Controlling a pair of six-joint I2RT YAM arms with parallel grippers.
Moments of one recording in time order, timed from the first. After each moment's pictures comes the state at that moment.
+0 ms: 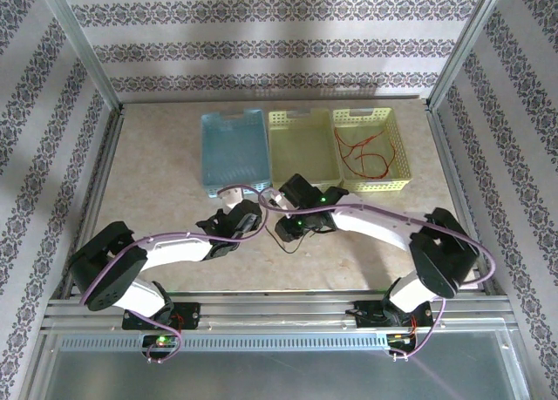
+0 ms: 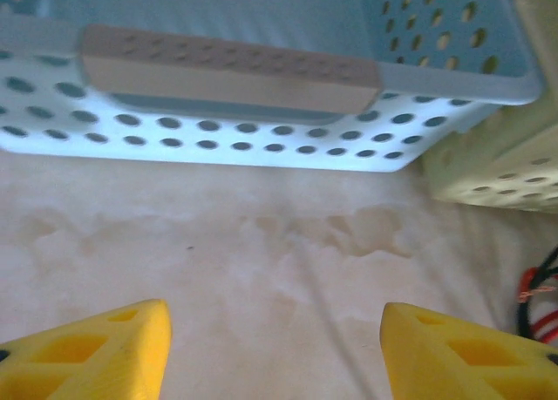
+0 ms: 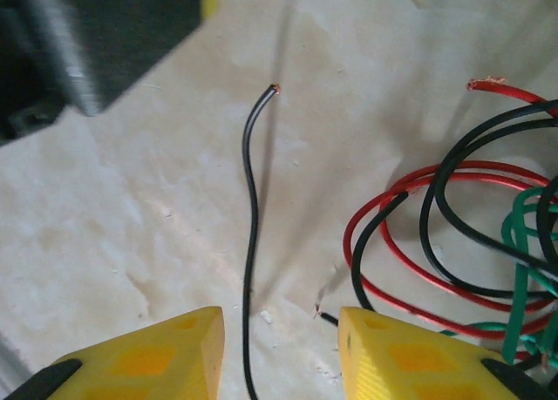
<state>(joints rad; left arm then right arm) -0.82 1.46 0.61 0.03 -0.57 -0.83 0.82 1.57 1.01 -0.59 -0.15 0.15</state>
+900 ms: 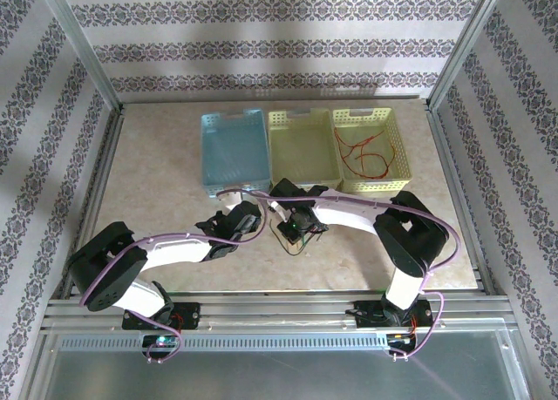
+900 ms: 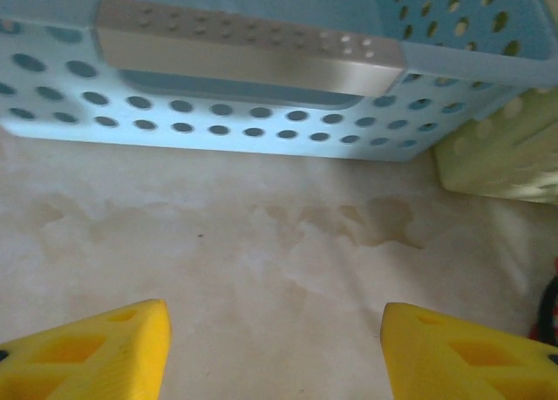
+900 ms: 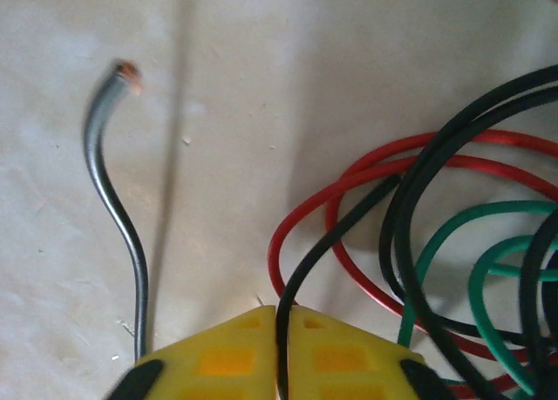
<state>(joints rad) -0.82 1.46 0.59 0.05 -0.55 -0.82 0.82 1.75 1.05 -0.63 -0.05 0.12</state>
